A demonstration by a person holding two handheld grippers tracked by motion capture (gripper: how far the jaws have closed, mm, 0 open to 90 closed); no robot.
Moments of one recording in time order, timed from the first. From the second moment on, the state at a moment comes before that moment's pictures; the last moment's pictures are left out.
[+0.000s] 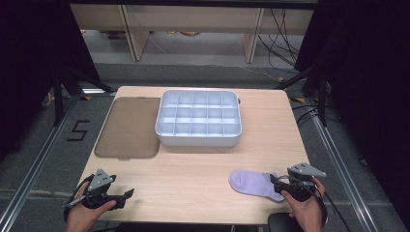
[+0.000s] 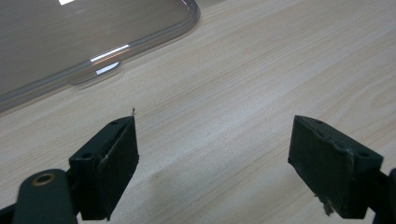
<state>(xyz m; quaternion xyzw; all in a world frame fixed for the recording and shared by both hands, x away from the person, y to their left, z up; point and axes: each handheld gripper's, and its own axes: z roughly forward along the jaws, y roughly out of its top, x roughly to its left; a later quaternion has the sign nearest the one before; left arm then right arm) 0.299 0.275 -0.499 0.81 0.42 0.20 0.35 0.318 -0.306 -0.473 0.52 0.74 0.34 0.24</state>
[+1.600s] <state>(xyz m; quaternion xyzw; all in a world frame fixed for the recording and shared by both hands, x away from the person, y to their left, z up) 0.312 0.255 -0.503 0.81 0.40 0.19 0.39 0.341 -0.248 -0.481 0.38 0.86 0.29 0.19</state>
